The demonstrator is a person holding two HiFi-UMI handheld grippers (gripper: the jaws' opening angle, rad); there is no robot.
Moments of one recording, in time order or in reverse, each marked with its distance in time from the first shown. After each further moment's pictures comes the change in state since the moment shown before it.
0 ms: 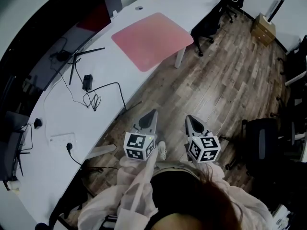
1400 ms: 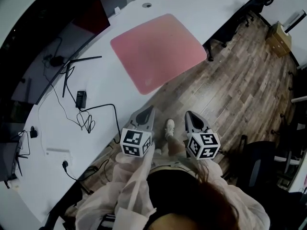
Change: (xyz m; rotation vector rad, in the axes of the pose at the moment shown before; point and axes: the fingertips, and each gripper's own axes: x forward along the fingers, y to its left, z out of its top) left arm 0.155 0.107 0.038 -0.046 0.061 0.079; right arm 0.180 -0.071 0.070 0.004 0.089 0.069
